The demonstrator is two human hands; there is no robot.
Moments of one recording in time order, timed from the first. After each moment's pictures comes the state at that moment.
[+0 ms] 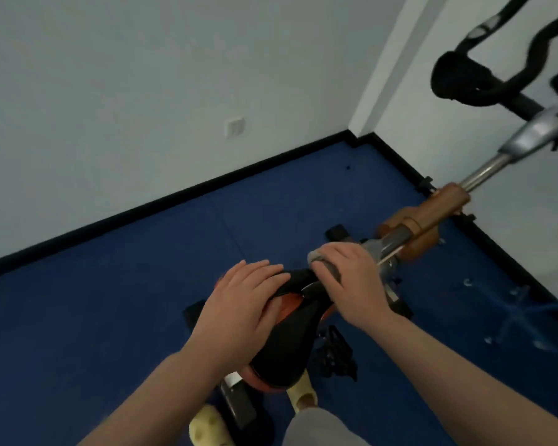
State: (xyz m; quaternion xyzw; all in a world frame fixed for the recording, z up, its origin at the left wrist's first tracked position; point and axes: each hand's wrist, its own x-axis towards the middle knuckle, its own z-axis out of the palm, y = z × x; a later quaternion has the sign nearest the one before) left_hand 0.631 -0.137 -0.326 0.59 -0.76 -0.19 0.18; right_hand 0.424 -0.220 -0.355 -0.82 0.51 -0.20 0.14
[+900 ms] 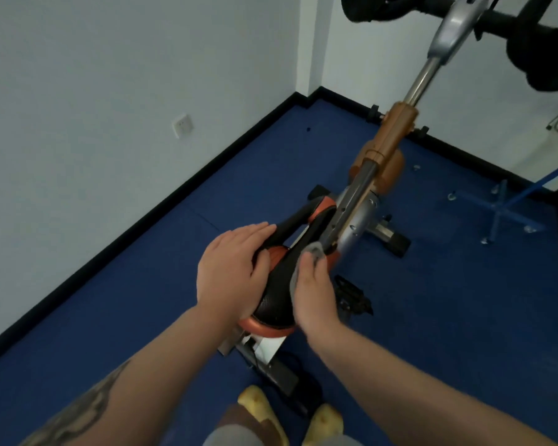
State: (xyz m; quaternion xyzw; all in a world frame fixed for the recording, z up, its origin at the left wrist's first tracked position) left_hand 0.626 -0.151 -0.336 0.57 -0.78 -0.12 0.21; right_hand 0.506 -0.113 -0.360 -0.29 0.70 -0.42 0.50
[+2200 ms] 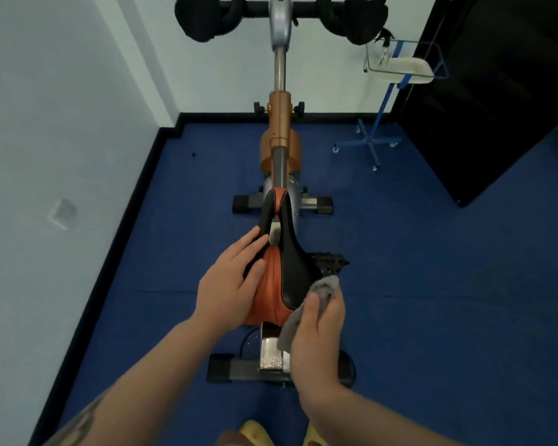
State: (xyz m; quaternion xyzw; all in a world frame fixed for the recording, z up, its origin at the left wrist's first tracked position) left_hand 0.672 -0.207 -0.342 0.28 -0.89 -0.33 0.15; right_hand 0.632 -0.072 -0.338 0.00 0.75 -0.62 0.22
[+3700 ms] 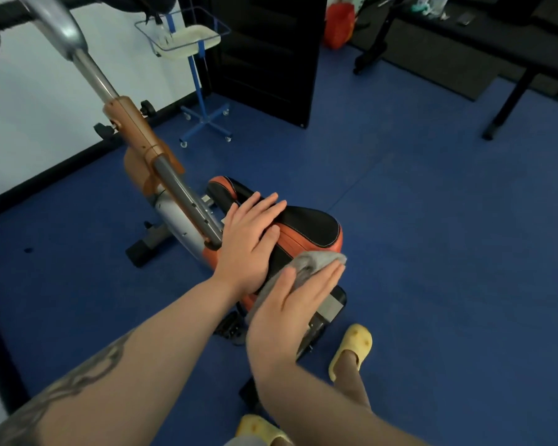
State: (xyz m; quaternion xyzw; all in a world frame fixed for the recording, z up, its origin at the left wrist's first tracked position) left_hand 0.620 -0.282 -0.362 -0.16 -0.91 -0.39 0.06; right_hand 0.713 -0.233 -0.347 0.33 0.70 -0.61 -0.17
